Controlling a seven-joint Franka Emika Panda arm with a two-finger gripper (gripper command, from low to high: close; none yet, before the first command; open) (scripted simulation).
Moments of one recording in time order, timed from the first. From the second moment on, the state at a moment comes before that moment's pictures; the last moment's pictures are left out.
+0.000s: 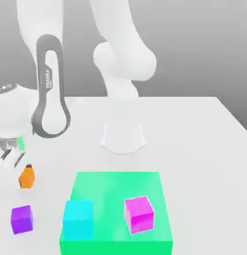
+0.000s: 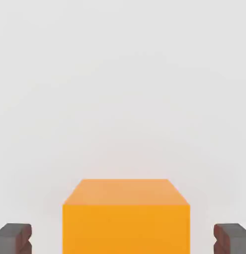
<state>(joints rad) -0.82 0.33 -0.06 -2.70 0.17 3.03 1.35</state>
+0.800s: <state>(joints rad) -0.61 0.06 -0.01 -2.57 -0.04 2.63 1.34</state>
